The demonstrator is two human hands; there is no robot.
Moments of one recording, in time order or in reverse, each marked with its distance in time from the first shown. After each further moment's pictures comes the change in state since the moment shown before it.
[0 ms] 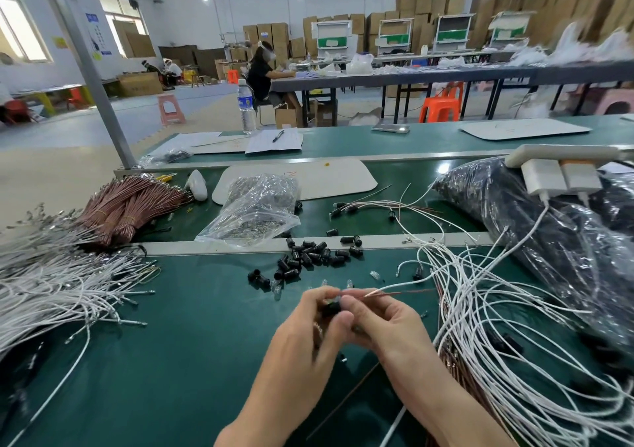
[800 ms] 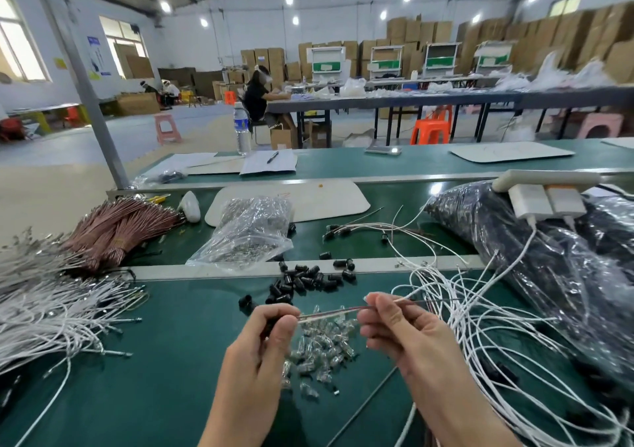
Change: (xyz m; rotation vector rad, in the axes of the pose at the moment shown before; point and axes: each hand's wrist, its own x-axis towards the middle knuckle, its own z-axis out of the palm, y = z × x) left_hand 0.005 0.005 -0.029 -0.145 0.176 -0.064; right_hand -0.006 -0.030 -0.014 0.055 0.111 -0.117
